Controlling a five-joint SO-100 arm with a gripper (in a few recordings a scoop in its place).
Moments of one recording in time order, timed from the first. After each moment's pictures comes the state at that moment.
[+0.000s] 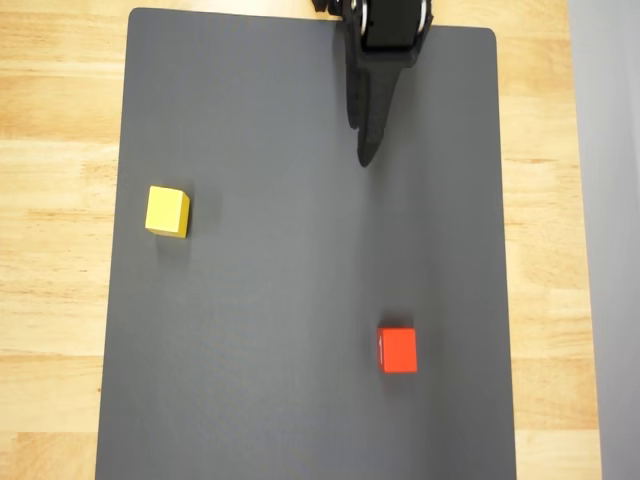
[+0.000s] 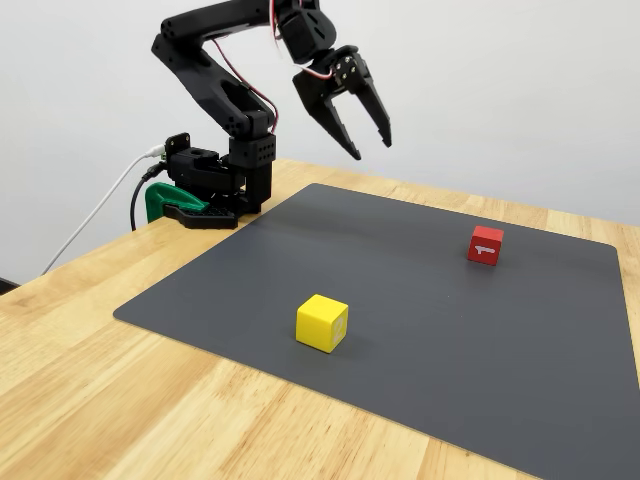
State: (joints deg) arm 6.4 134.6 113.6 75.8 -11.3
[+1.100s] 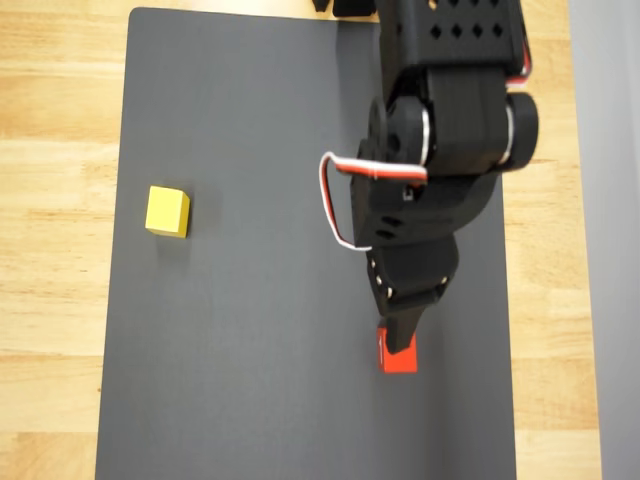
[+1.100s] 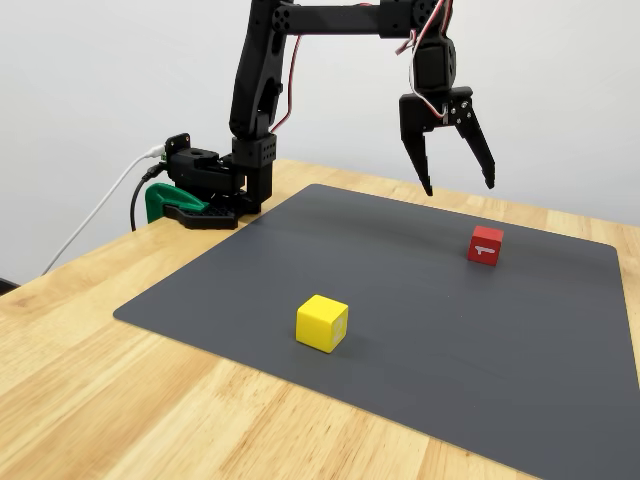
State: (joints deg) arm -0.2 71.5 61.1 84.6 -10.4
